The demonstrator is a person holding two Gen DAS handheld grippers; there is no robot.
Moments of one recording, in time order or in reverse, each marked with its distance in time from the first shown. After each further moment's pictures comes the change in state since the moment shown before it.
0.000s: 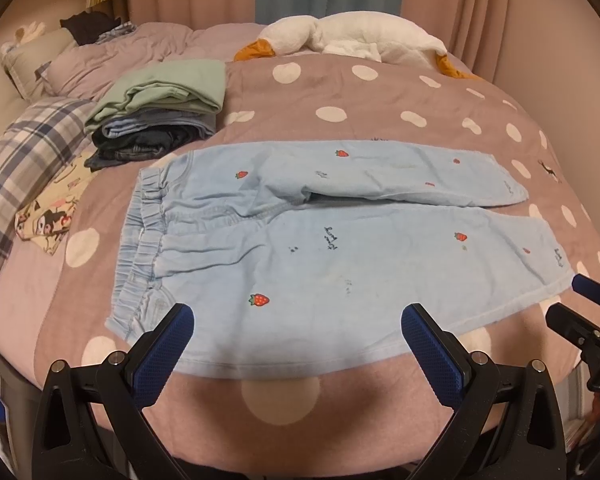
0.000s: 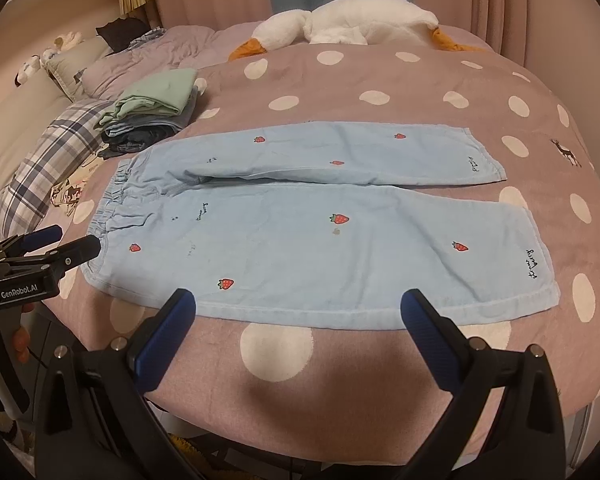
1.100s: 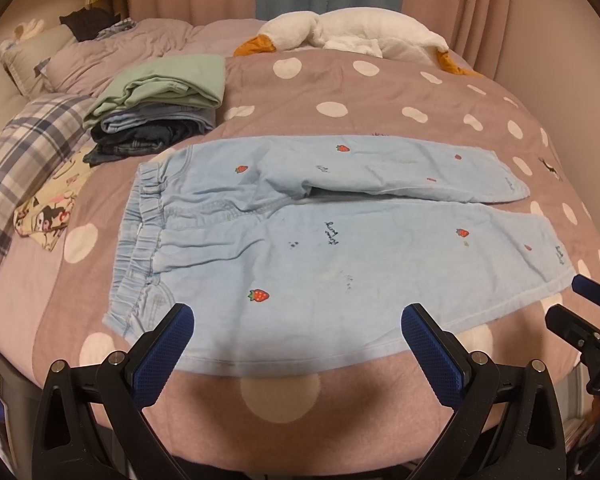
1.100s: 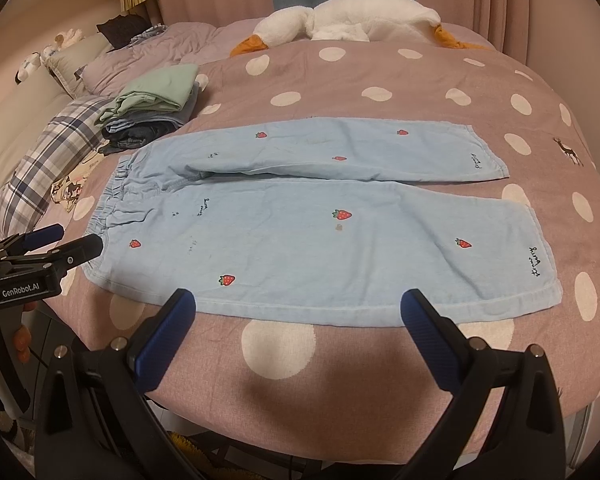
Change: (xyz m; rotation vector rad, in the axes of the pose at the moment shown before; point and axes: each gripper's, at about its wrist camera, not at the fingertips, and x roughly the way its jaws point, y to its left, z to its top) left arm 0.003 -0.001 -0.004 -0.014 -0.015 -0.015; right arm 0.003 0.001 0.001 0.025 -0.019 0.041
